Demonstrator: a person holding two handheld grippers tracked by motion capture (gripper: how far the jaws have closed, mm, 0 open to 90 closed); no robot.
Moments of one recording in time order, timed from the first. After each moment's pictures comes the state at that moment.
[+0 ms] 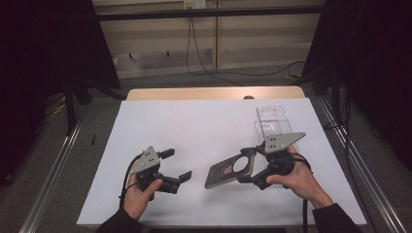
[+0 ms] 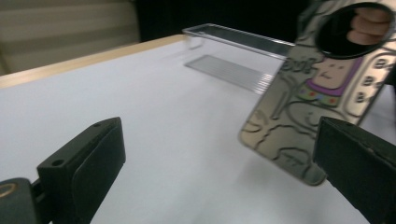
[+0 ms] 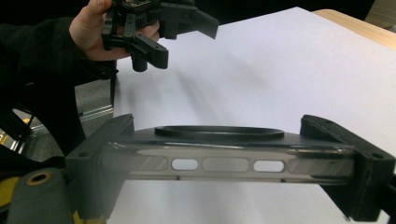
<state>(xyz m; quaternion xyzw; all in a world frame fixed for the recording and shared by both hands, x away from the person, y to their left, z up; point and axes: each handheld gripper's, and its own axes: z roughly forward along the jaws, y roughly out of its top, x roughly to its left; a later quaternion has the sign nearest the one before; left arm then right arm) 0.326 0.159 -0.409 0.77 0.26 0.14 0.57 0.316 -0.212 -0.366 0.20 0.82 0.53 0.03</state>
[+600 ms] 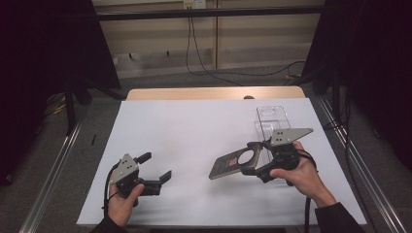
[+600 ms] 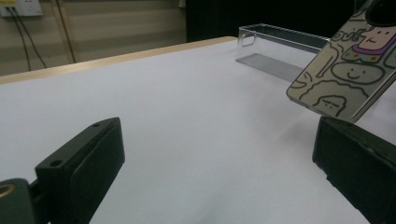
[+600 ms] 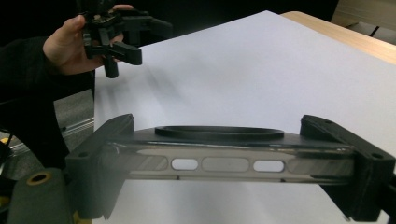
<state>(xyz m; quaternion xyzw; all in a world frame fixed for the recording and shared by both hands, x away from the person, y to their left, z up) 0.312 0.207 -0.423 0.74 0.32 0.19 0.56 0.321 -0.225 -0.359 0.24 0.81 0.53 0.05</state>
